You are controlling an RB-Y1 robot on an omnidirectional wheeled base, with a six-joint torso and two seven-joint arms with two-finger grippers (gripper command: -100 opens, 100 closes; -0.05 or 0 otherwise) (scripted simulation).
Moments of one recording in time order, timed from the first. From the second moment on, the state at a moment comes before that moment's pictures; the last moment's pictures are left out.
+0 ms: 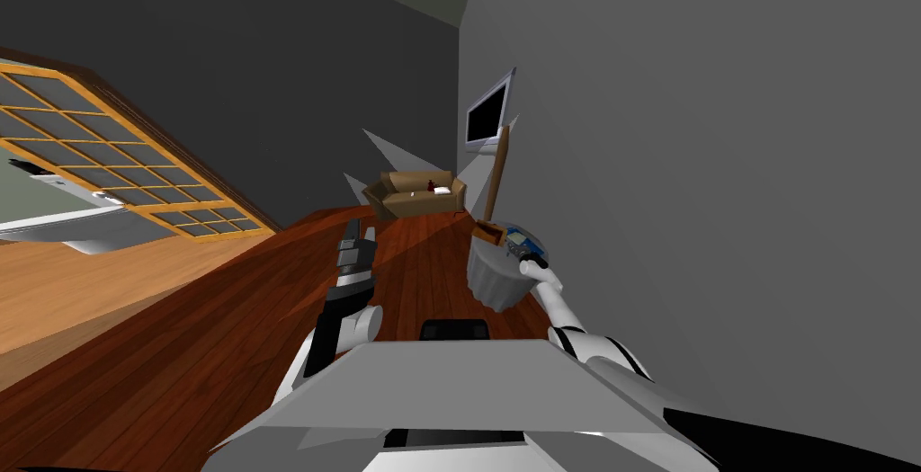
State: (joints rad) left arm 0.52 -0.05 0.07 -2.27 0.00 -0.44 -0.12; right arm -0.28 -0.33 -0.21 -1.01 -0.40 0.16 -1.20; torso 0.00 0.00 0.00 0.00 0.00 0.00
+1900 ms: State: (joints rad) left arm 0.52 -0.05 0.07 -2.27 0.00 -0.44 -0.12; right arm -0.18 -0.47 -0.23 -0.89 0.08 -0.14 -0.70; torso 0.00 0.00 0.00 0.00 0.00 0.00
